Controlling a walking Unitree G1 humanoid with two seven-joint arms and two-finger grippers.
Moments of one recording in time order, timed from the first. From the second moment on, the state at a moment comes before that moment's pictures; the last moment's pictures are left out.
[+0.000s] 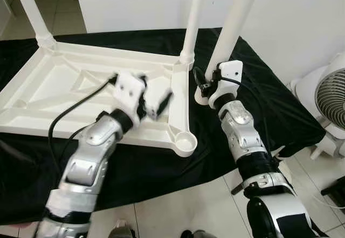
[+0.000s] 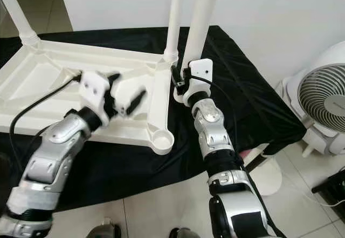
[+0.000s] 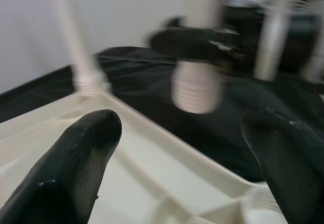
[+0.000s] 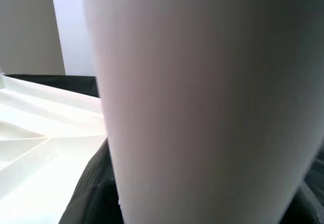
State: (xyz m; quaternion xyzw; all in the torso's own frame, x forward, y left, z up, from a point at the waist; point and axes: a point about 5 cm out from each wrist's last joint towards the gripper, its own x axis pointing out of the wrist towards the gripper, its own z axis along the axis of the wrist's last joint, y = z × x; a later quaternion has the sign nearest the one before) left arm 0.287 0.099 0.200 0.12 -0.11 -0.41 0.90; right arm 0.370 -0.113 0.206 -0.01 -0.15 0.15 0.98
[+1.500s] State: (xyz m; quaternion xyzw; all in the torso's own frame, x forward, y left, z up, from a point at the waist) left arm 0.323 0.091 0.144 0.30 0.00 -0.49 0.82; right arm 0.362 -0.118 0.210 -0.03 -0.16 0.15 0.98
